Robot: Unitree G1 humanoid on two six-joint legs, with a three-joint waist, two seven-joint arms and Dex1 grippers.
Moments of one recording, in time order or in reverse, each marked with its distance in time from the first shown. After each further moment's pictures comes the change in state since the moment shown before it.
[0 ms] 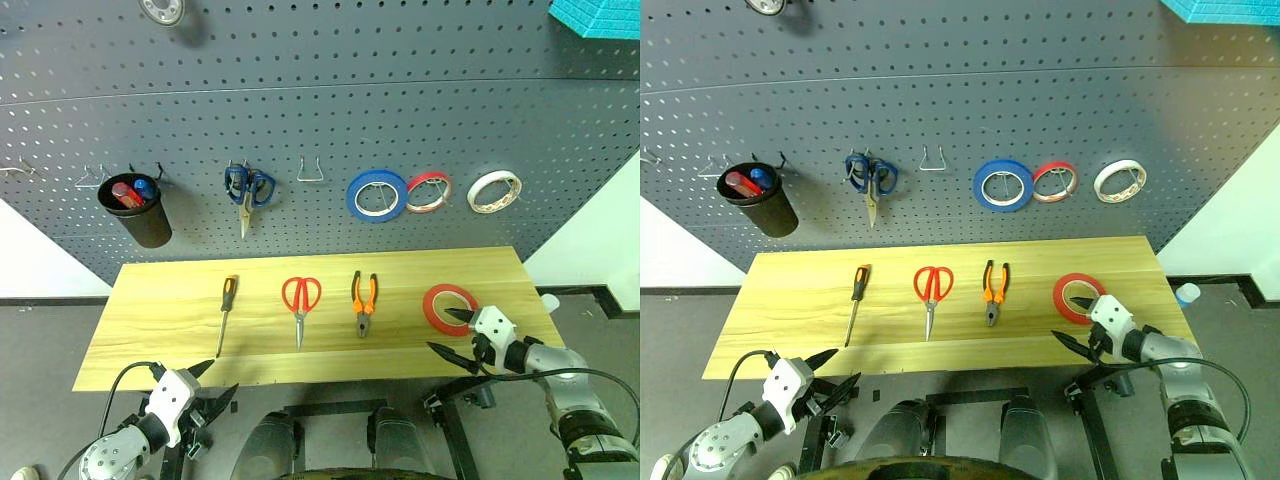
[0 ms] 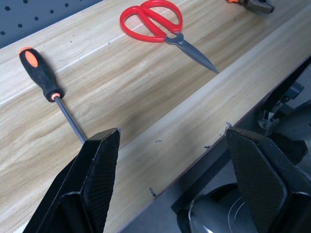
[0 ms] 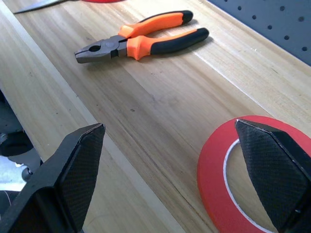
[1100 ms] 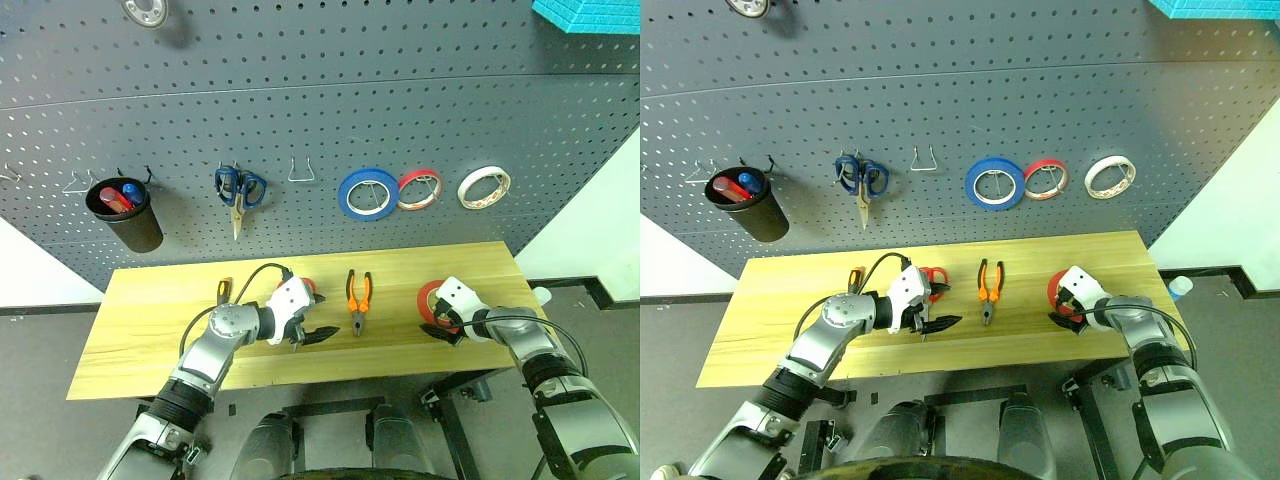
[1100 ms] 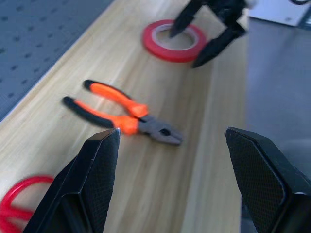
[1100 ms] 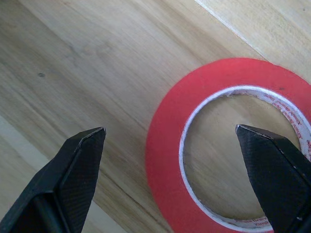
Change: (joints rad) left arm -0.687 -0.143 -0.390 -0.034 0.090 0.535 -0.207; right arm -0.285 0.048 0.178 0.086 -0.250 0.525 -0.257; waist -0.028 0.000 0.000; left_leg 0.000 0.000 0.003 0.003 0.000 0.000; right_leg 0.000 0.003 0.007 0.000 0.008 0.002
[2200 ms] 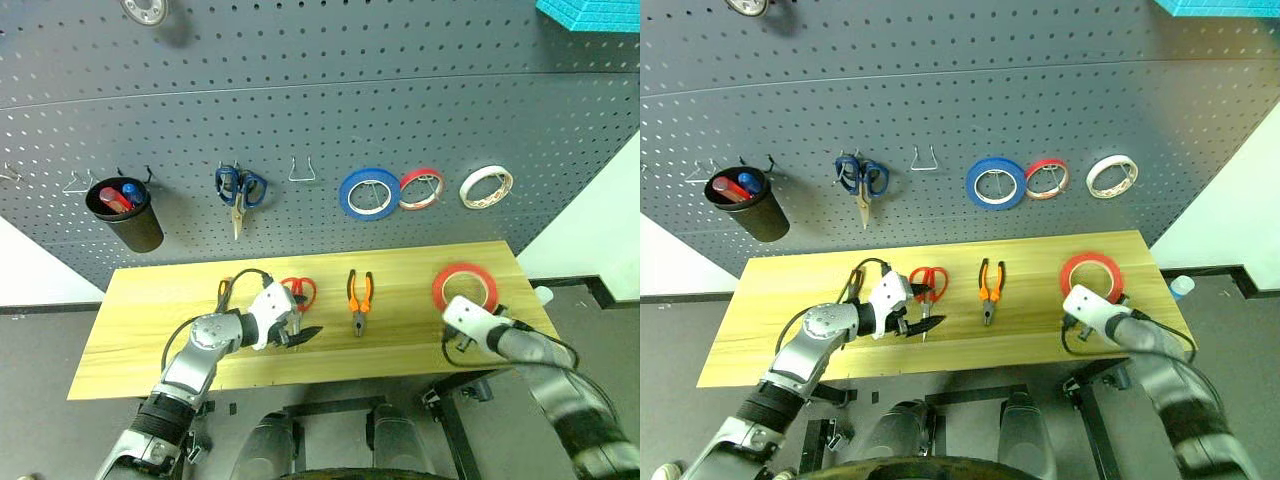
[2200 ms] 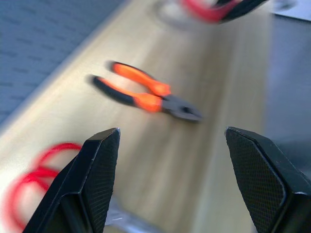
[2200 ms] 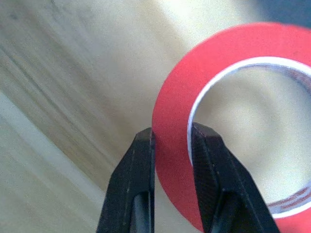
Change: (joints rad) left arm 0.090 0.053 0.110 -0.003 0.000 -0.129 0.076; right arm 0.475 -0.203 0.003 -0.769 -0.319 -0.150 -0.455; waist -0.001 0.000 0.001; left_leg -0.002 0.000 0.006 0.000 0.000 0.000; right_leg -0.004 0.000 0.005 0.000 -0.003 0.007
